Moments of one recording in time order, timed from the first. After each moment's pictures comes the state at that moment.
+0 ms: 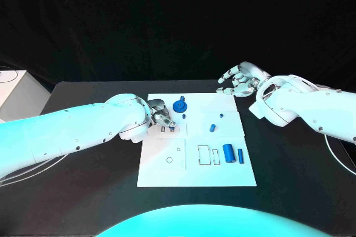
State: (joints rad) left arm 1.25 -0.63 -0.15 1.46 -1.00 -0.09 -0.53; left_hand 1.10 -0.22 0.70 0.15 0.56 0.88 0.08 0.67 0.89 1.33 -0.02 1.27 1.11 1.47 -0.07 1.57 1.31 0.02 1.47 0.04 1.54 1.31; right arm 1.32 -0.86 -0.16 1.50 -1.02 -0.47 -0.14; right_hand 1.43 -0.19 0.24 0.29 0.13 0.91 0.15 0.19 0.35 1.41 0.07 1.35 1.31 1.47 -0.01 1.52 1.31 0.01 1.47 0.09 1.54 1.31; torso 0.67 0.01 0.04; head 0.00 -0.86
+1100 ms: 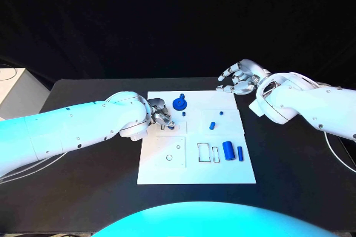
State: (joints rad) left arm 1.25 -0.62 -0.15 1.44 -1.03 -0.05 -0.54; left_hand 1.10 -0.22 0.70 0.15 0.56 0.88 0.08 0.67 0.91 1.33 -0.02 1.27 1.11 1.47 -0.07 1.57 1.31 0.02 1.47 0.04 1.54 1.31; right arm 1.32 -0.86 -0.16 1.50 -1.02 -0.47 -0.14; right_hand 1.43 -0.20 0.24 0.29 0.13 0.91 0.15 0.19 0.35 1.41 0.07 1.35 1.31 1.47 -0.01 1.52 1.31 0.01 1.47 0.09 1.54 1.31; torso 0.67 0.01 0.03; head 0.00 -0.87
